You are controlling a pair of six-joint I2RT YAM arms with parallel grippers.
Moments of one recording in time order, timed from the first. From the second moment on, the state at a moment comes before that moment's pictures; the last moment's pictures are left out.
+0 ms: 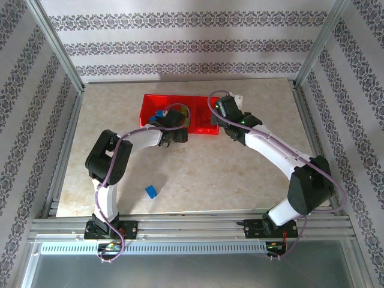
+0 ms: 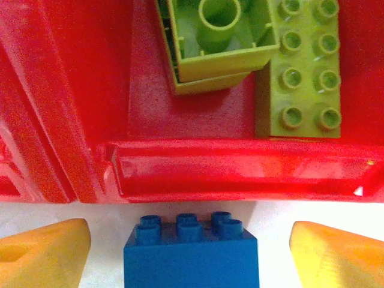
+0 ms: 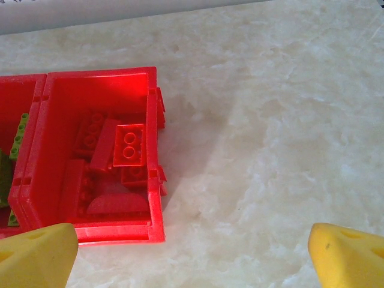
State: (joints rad) left arm -0.51 1.97 1.29 -0.35 -0.17 -0.50; right arm 0.52 1.54 1.23 -0.49 0.48 0.50
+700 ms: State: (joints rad) left arm -0.51 2.02 1.33 -0.39 -0.21 -0.48; right arm 0.52 1.54 1.23 -0.49 0.48 0.50
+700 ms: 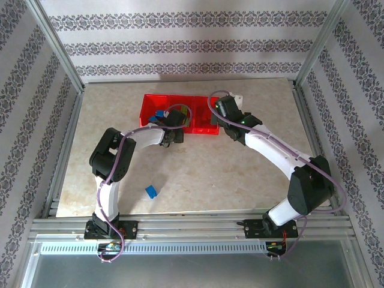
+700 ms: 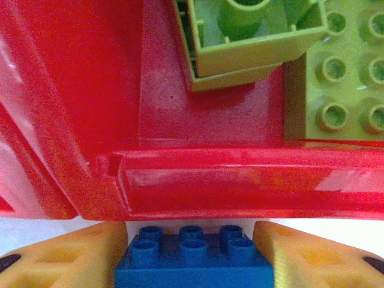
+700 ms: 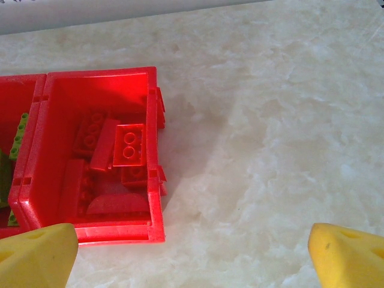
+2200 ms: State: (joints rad) left arm -0.26 2.00 1.56 -0.42 -0.29 -0.40; right arm 0.52 1.50 1.19 -0.48 0.48 0.52
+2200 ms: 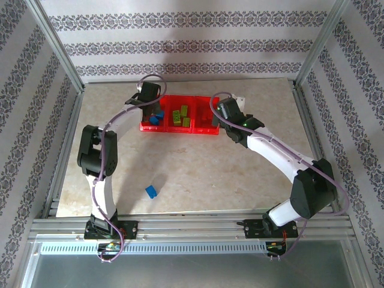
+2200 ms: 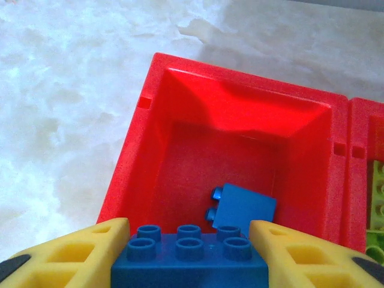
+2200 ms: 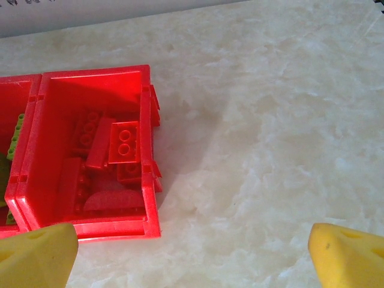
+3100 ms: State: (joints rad) left arm -0.25 2.14 1.71 -0.45 -0.27 -0.40; right arm 0.53 1.49 1.19 -0.48 0.49 0.52
